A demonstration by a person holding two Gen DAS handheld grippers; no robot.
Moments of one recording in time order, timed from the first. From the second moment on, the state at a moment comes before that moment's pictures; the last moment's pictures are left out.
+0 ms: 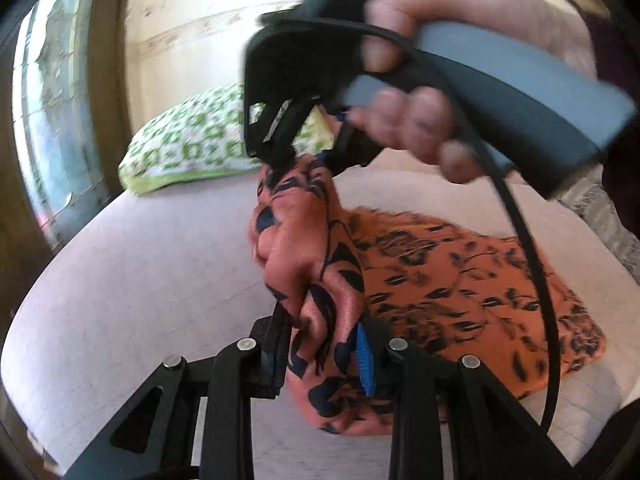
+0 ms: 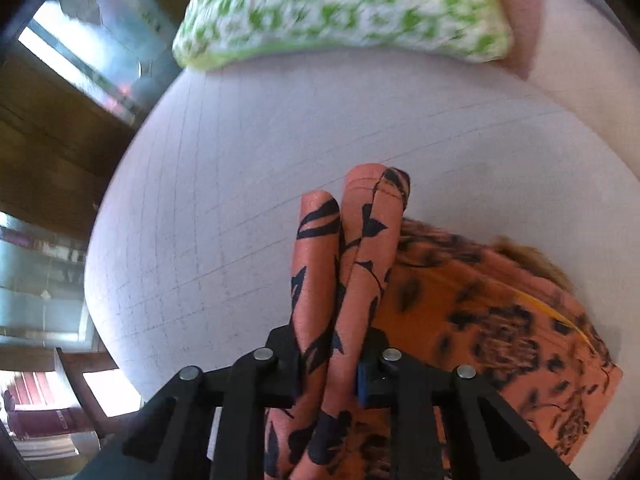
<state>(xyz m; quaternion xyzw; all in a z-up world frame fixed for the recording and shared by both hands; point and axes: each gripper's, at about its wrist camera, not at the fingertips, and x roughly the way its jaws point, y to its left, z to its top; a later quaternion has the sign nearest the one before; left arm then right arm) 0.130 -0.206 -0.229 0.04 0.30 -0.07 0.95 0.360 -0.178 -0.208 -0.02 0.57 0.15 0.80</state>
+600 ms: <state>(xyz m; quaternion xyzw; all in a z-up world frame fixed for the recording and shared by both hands) 0.101 -0.413 -0.263 0.10 0.34 -0.30 0.88 0.259 -0.536 -0.223 0.21 0.47 0.03 0.86</state>
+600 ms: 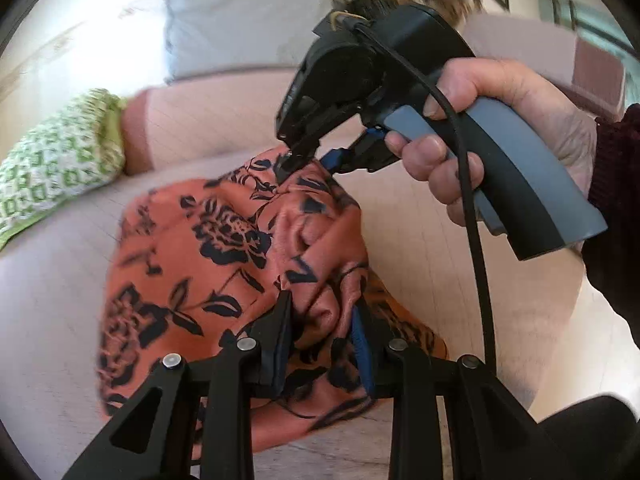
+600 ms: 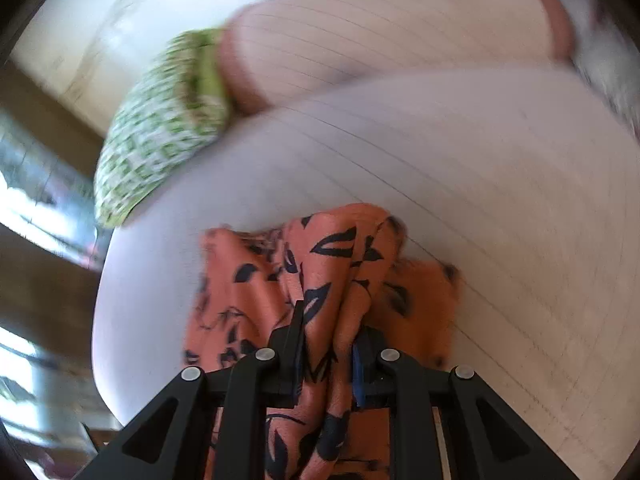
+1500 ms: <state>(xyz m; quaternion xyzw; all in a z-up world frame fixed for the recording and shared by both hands) 0.171 -0.236 -0.263 -0.02 0.44 -0.15 0.88 0.147 -0.492 -0.257 0.19 0.50 0.01 0.84</state>
